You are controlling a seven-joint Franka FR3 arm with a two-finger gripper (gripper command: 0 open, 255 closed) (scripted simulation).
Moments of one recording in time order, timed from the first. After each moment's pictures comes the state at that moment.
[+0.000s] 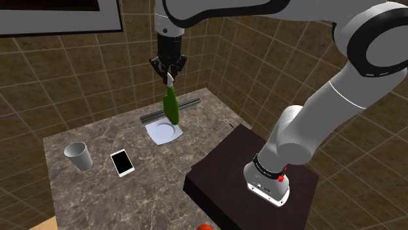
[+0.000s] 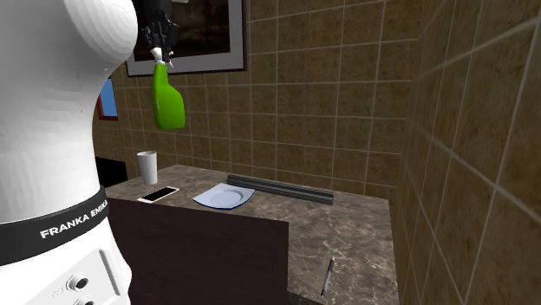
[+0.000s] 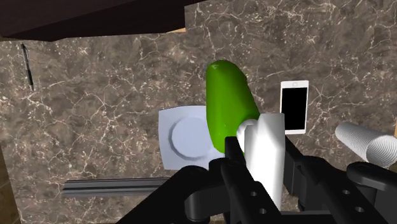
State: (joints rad) arm 0.26 -0.20 0.10 -2.03 0.04 1.81 0.54
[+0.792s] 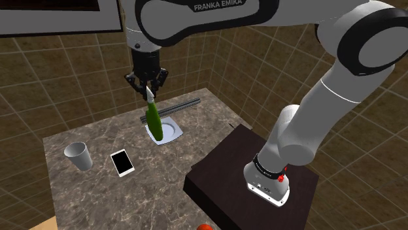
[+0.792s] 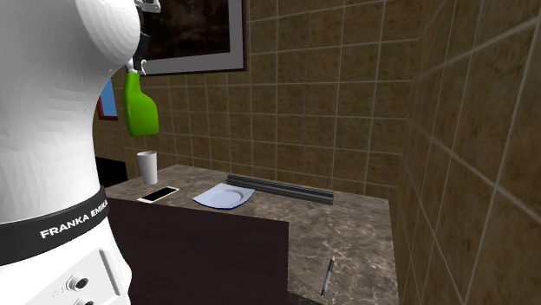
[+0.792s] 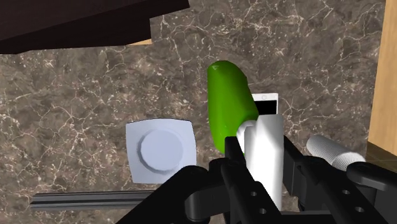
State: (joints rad) arm 0.33 -0.10 0.21 -1.98 0.04 1.86 0.72
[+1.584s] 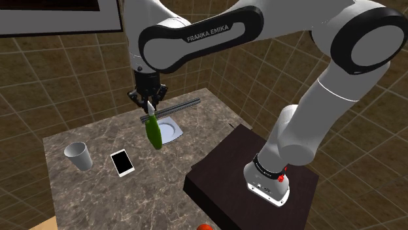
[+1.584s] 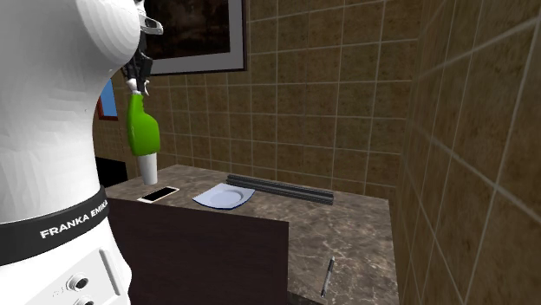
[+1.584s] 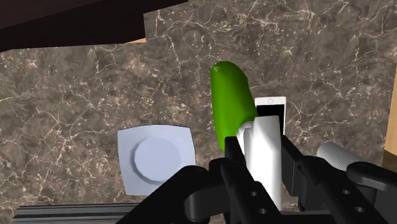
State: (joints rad) arm 0.33 -0.06 0.21 -2.10 0.04 2.02 0.72
